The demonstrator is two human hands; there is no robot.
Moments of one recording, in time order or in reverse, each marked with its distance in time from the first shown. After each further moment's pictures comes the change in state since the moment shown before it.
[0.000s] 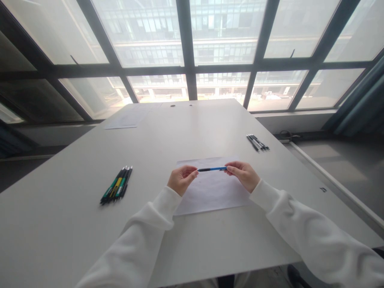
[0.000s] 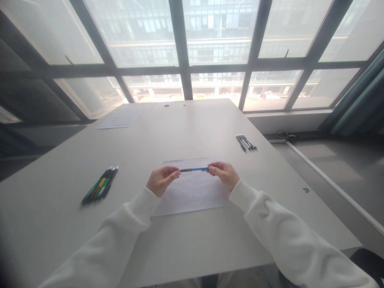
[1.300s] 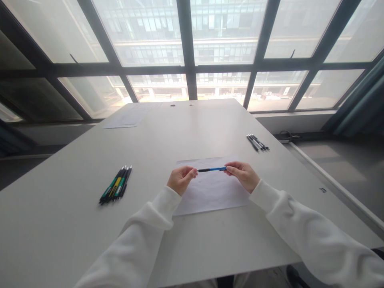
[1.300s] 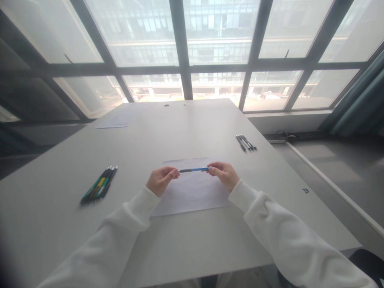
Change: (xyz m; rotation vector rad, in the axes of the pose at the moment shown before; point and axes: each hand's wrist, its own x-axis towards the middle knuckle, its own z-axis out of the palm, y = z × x) left_hand 0.001 -0.003 -0.001 0.037 -0.006 0.012; right_hand 0.000 0.001 -0.001 0.000 -0.010 -0.005
